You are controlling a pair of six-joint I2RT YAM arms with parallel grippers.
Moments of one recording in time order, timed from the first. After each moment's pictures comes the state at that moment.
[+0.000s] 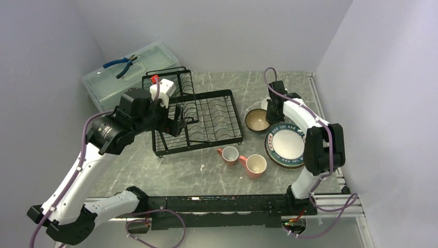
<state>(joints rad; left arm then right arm) -0.58 1.02 1.41 -0.93 0.00 -0.13 0.19 1.71 1.25 -0.67 0.17 0.37</state>
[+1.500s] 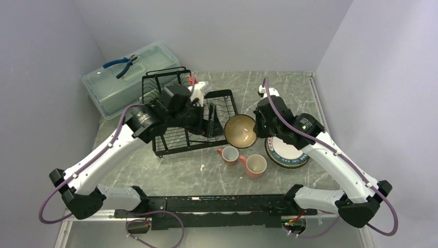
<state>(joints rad) -0.77 1.25 1.50 -0.80 0.28 -0.53 0.74 1.14 1.36 -1.02 0.29 0.48</state>
